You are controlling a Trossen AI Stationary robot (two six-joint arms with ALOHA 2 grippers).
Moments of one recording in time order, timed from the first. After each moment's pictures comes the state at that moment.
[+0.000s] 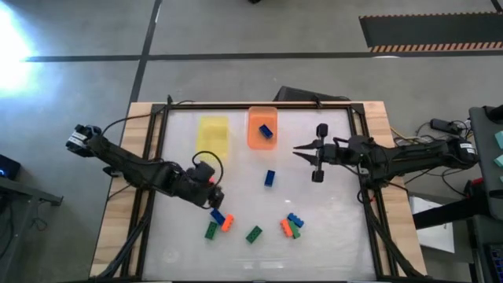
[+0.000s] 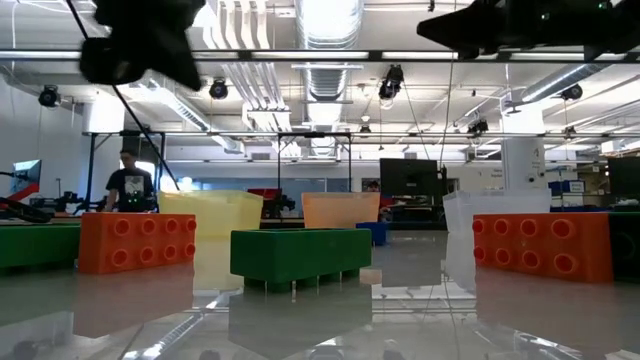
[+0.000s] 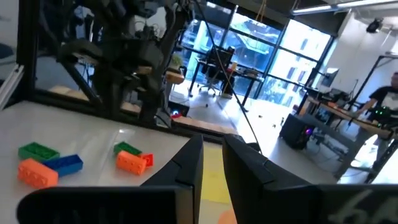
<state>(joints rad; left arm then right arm) -0.41 1.27 0.99 -0.68 -0.39 -1.27 -0.05 0.90 0.41 0.54 0.03 -0.33</state>
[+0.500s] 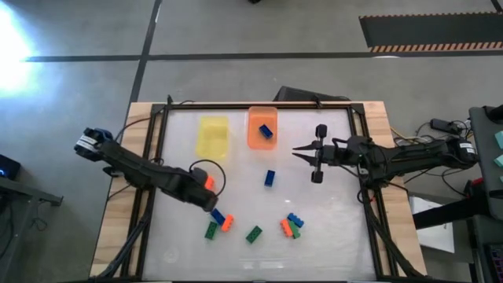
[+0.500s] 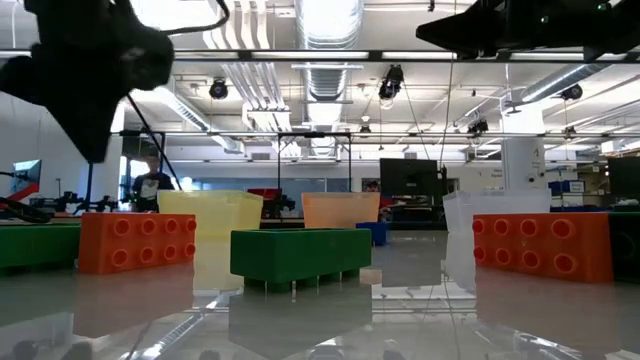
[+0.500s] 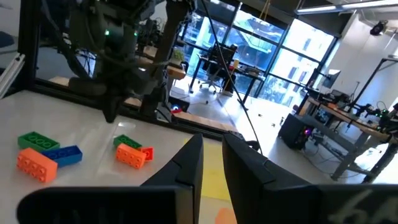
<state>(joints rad) -0.39 1.41 0.99 -1.00 -0.15 -1.48 -0.05 0.91 0.41 0.54 0.03 -0.36</state>
